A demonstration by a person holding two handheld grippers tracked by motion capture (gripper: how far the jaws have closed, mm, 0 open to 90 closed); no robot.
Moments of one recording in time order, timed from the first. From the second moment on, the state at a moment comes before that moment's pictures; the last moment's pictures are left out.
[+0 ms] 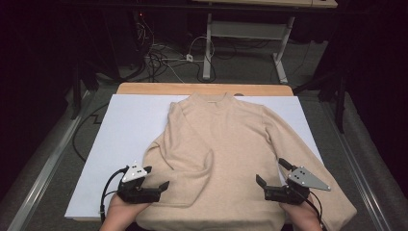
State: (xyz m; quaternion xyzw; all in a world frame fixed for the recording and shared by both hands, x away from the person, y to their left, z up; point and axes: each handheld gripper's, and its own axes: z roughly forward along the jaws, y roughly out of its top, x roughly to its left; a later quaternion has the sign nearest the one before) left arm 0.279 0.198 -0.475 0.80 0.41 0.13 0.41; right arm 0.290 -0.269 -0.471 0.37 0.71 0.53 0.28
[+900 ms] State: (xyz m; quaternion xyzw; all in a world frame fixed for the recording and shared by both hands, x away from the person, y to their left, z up) left arm 0.274 0.213 -0.487 0.82 0.41 0.14 0.37; right arm 0.290 -0.265 -0.473 0.37 0.72 0.52 0.28
